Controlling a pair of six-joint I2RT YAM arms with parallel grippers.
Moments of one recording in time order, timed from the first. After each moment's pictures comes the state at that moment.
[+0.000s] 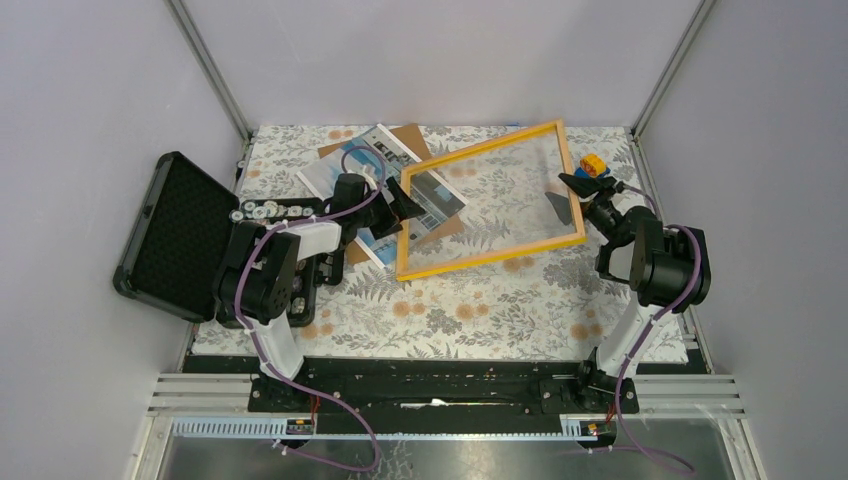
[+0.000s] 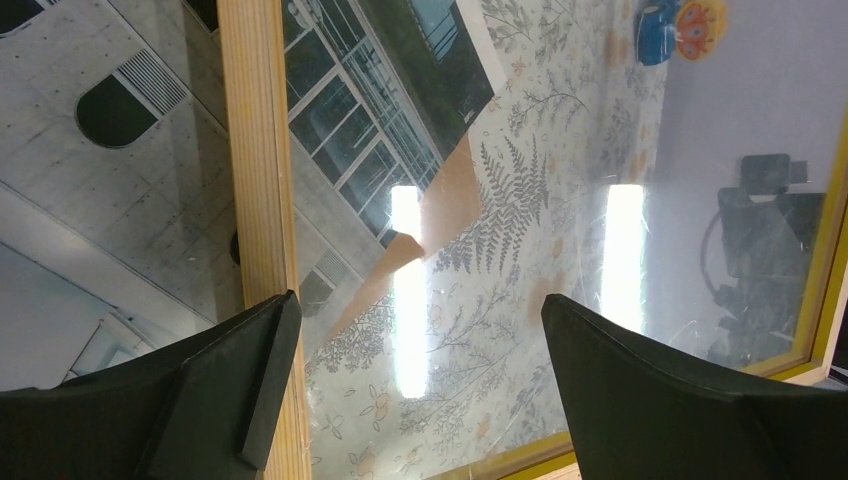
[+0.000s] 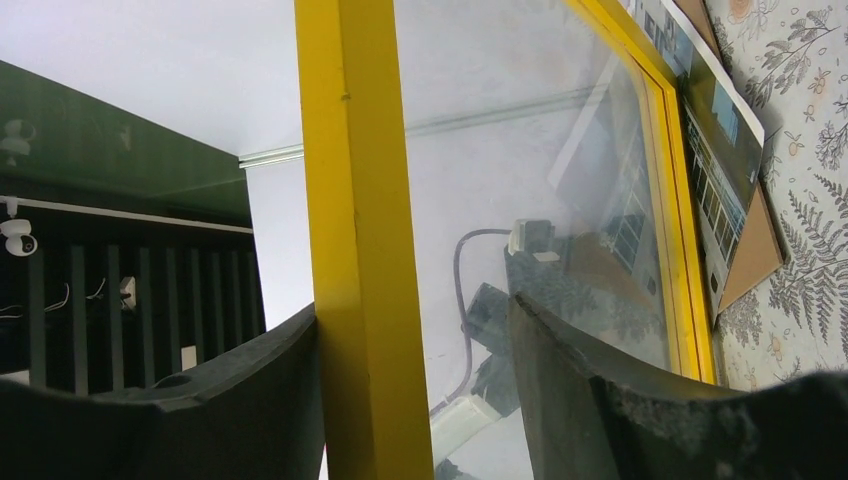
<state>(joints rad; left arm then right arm) -0.32 1.81 0.96 0.26 0.44 -0.86 -0.26 1.90 0.63 1.44 -0.91 1.97</state>
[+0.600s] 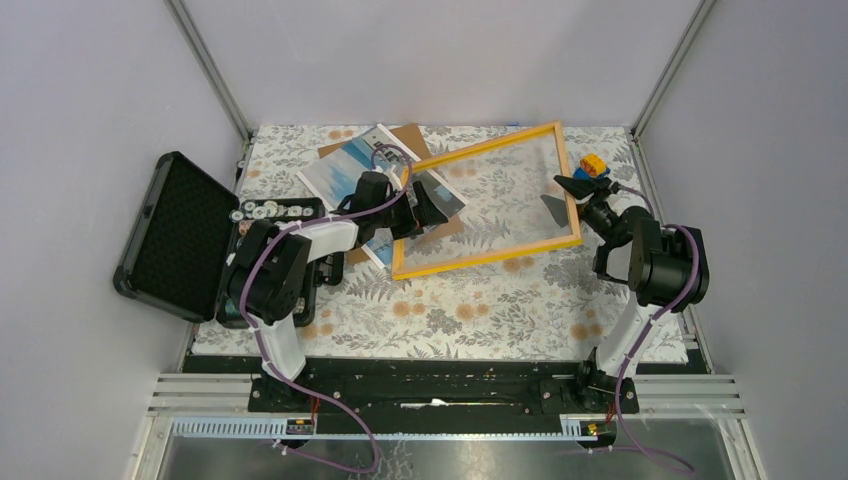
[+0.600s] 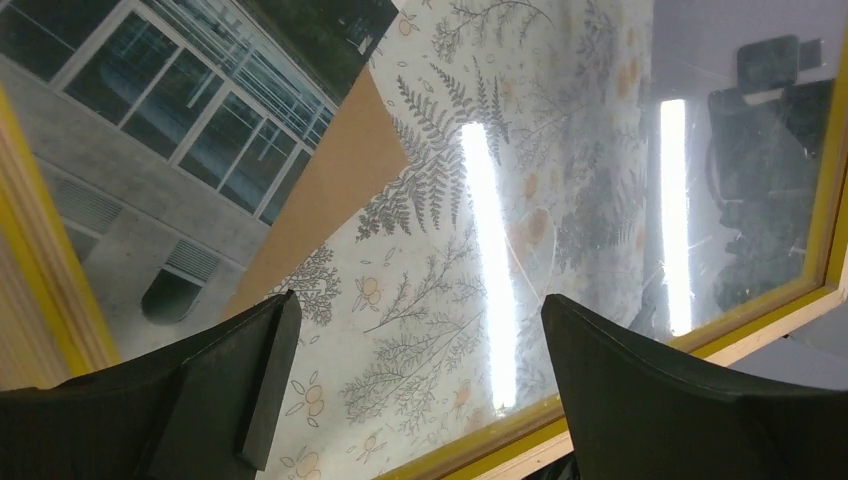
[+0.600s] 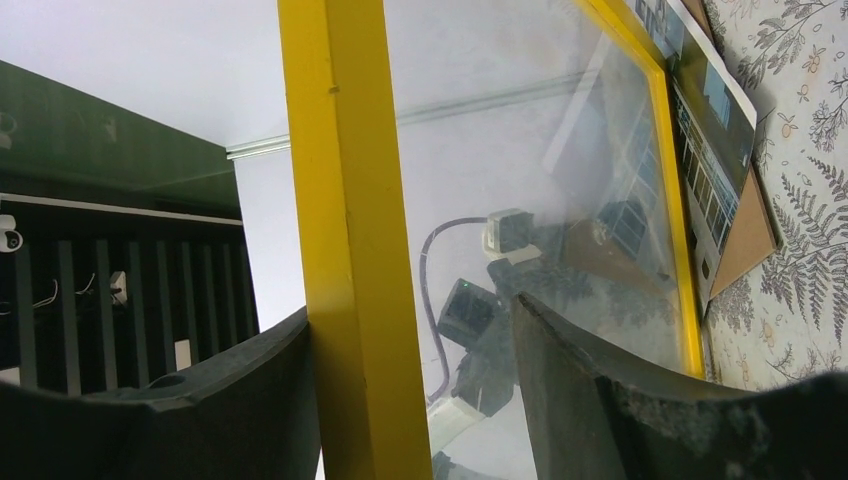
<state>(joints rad) -0.44 1.82 1.03 0.20 0.47 -0.79 -0.24 1.90 0.62 1.43 -0.91 1.96</state>
